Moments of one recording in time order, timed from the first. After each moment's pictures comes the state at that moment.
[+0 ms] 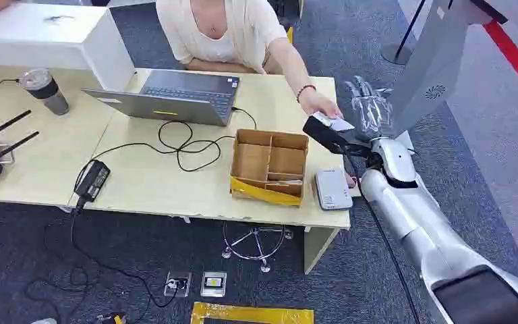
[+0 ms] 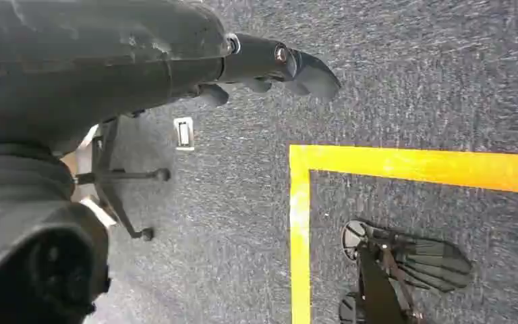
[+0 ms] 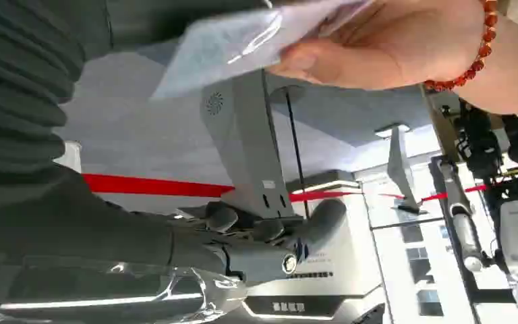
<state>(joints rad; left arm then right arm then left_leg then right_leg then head) -0.17 0.30 -1.30 -0.16 1.37 0.04 0.04 -0.98 -0.02 0.58 -0.40 1.09 -0.39 -0.19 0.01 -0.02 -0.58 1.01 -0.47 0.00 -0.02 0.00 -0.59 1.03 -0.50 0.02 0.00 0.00</state>
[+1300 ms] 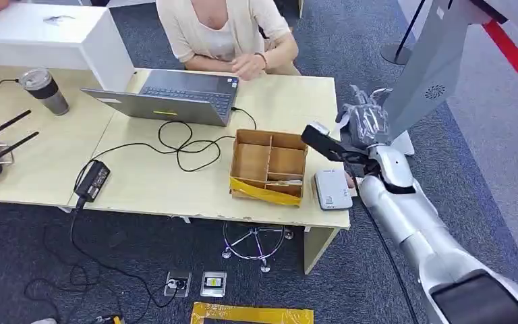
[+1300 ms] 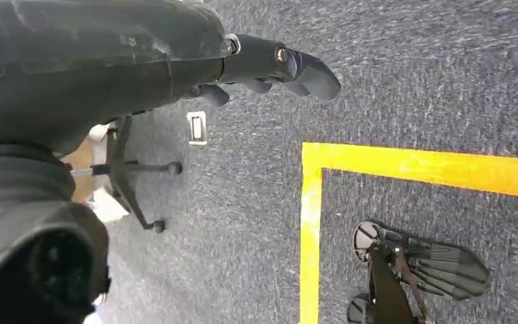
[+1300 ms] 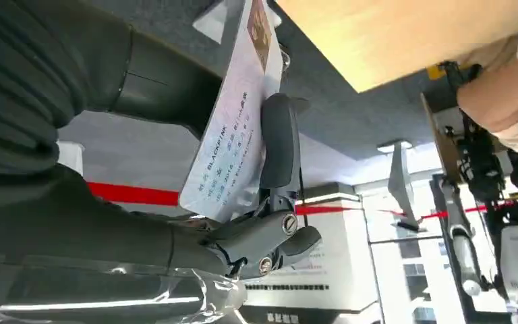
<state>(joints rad) -0.17 0.30 -1.30 -0.16 1.39 0.05 0.08 -0.94 -0.02 0.58 -0.39 1.11 -0.36 -0.20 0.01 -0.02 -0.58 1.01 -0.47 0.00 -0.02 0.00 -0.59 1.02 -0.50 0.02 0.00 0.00</state>
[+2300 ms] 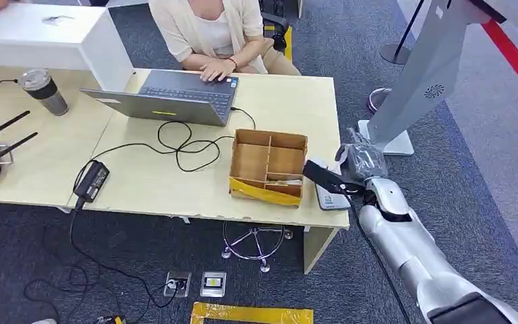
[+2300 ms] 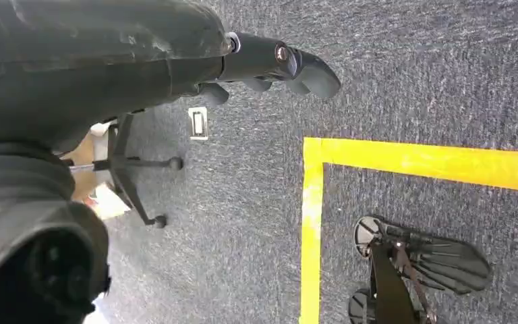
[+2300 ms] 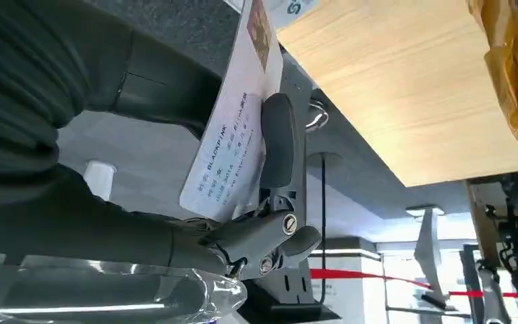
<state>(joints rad) -0.17 0.29 -1.30 -0.16 1.40 0.05 0.09 -0.83 -0.04 0.58 -0.37 1.13 -0.29 -0.18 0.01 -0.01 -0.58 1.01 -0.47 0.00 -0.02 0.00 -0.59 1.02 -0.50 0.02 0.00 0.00</state>
